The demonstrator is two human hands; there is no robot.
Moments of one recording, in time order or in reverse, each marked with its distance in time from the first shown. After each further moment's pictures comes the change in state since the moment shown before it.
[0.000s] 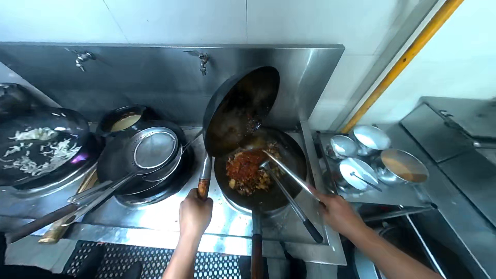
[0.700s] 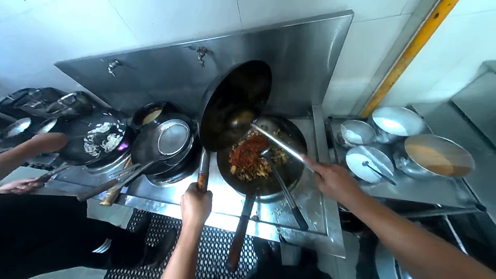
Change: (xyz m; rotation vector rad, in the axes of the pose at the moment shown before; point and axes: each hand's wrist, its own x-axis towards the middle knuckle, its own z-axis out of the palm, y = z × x) left_hand -0.065 0.039 0.009 0.140 0.143 -0.074; right_hand 0.030 0.033 -0.042 0.057 0.125 -0.276
